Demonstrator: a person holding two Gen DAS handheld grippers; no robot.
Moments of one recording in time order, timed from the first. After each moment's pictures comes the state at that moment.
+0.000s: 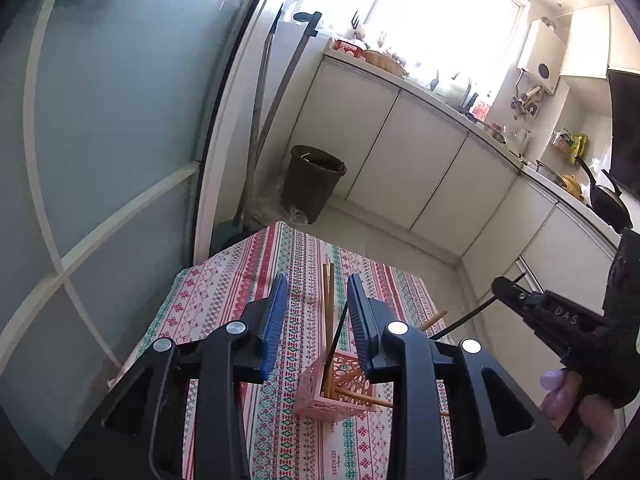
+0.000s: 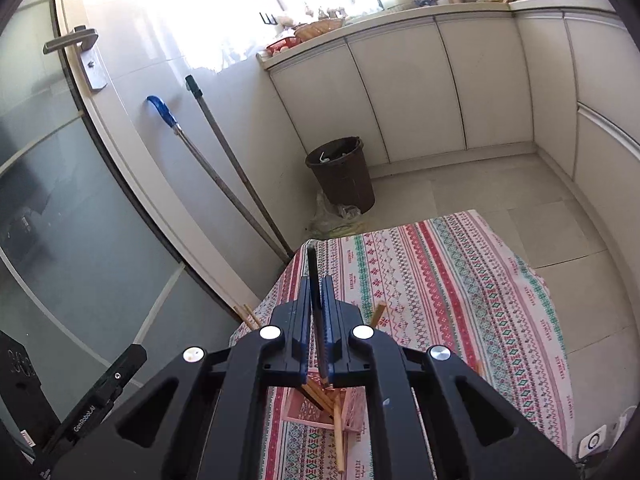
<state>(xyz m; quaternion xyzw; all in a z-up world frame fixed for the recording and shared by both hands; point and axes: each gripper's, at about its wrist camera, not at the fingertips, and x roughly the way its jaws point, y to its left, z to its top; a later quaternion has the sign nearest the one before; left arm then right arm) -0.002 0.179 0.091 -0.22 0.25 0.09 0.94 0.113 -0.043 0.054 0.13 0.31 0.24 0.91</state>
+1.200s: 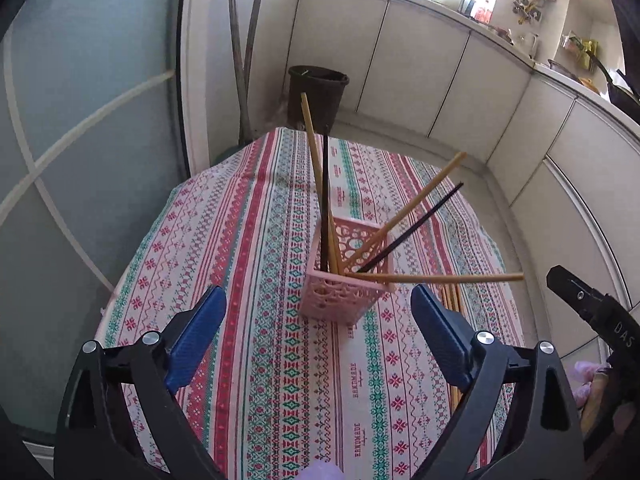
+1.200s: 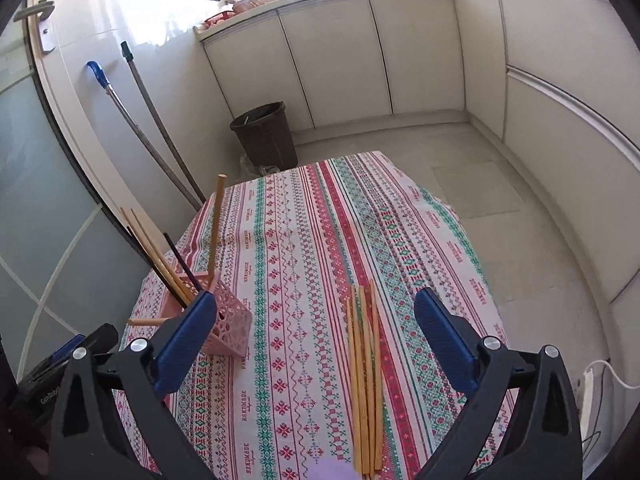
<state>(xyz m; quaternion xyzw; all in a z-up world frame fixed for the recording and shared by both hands) 0.004 0.100 0.004 -0.14 0.39 0.10 0.91 0.064 -0.139 -0.040 0.10 0.36 0.13 0.92</state>
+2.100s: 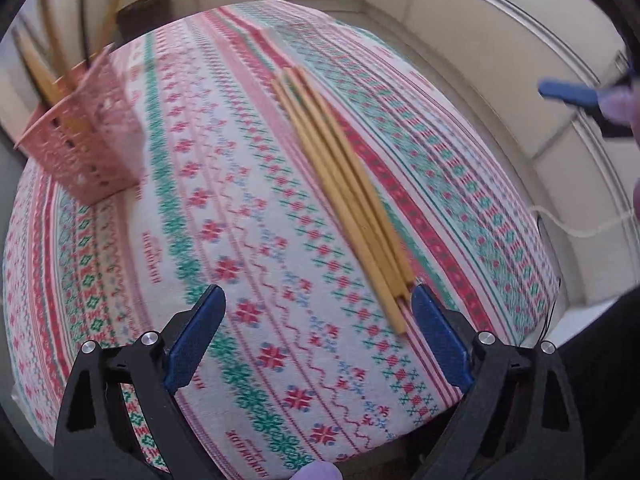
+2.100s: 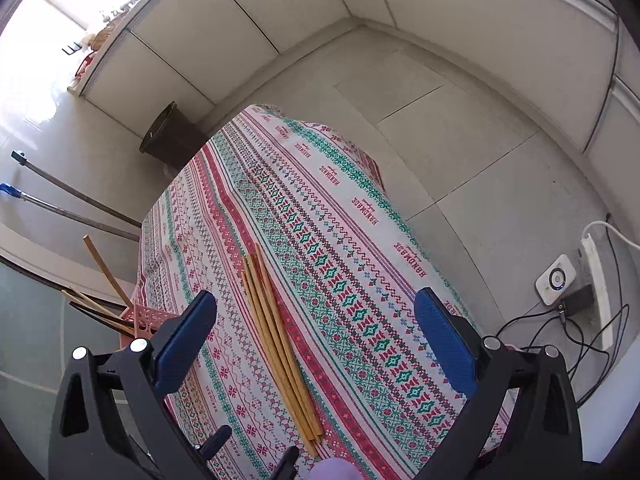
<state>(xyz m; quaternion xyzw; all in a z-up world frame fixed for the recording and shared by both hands) -0.004 -0.070 -0.123 0.05 0.54 -0.11 0.83 0.084 -0.272 -0.097 0.29 0.47 0.03 0.83</state>
